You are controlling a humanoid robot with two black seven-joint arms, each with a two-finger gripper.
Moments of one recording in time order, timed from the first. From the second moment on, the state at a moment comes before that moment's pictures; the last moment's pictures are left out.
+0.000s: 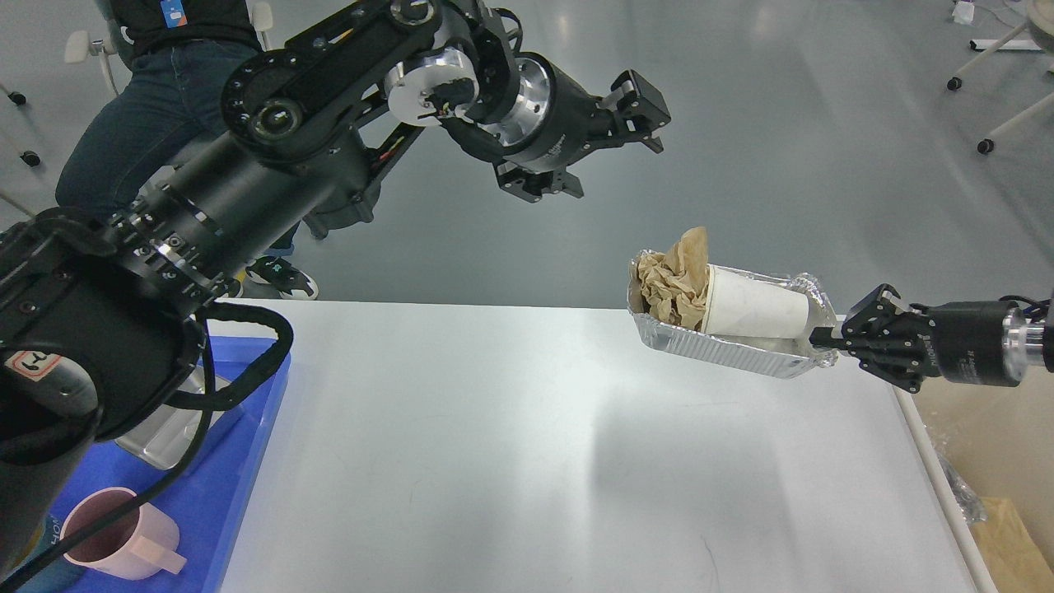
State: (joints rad) left arm -1.44 -0.03 -0.73 -0.84 0.63 -0.56 0.94; right arm 0.62 -0.92 0.78 1.19 -0.54 0.84 -0.17
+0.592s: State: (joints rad) left arm -1.22 0.12 -0.92 -0.84 0.58 -0.56 0.94; right arm 0.61 -0.92 0.81 1.18 -0.50 0.85 -0.16
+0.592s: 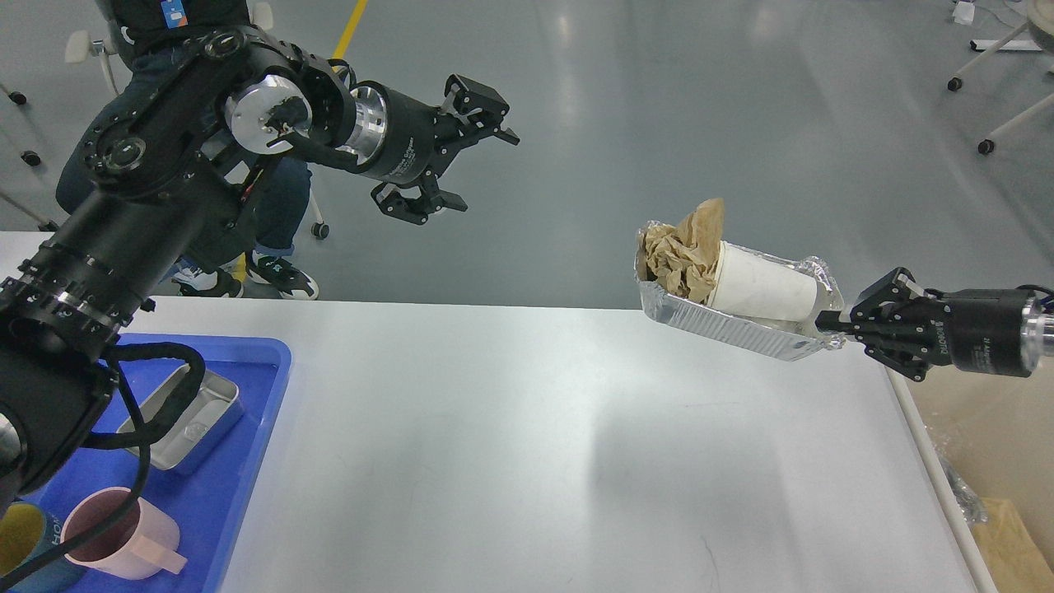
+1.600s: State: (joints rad) left arm -0.77 -0.08 -1.62 -0.66 0.04 -0.33 0.37; right arm 0.60 -0.97 0.84 1.19 -0.44 0.88 -0.17
